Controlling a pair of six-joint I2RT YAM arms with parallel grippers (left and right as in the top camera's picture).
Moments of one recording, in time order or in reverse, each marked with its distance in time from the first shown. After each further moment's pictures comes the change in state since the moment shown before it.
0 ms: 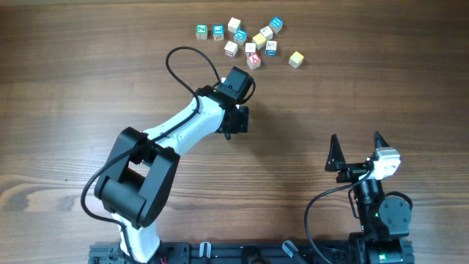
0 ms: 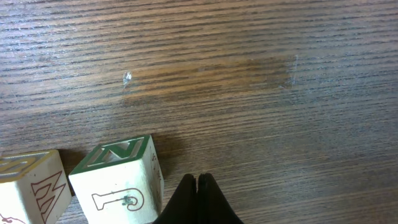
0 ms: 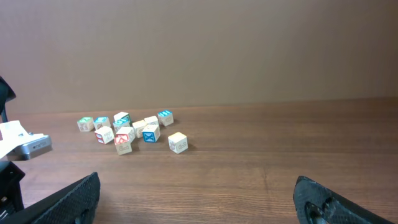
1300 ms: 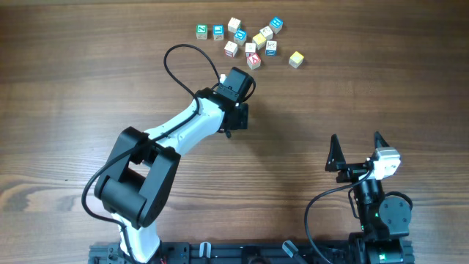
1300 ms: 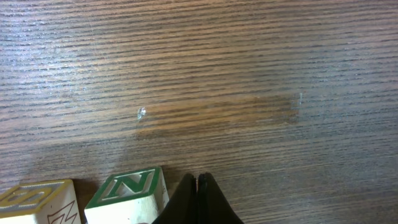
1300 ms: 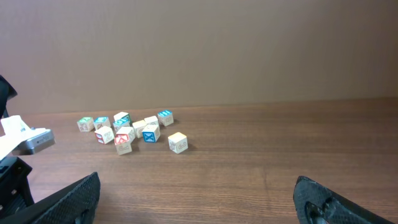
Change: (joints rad) left arm 0.000 0.000 -0.026 0.097 -0.065 -0.008; right arm 0.000 0.000 0.000 0.000 0.000 0.000
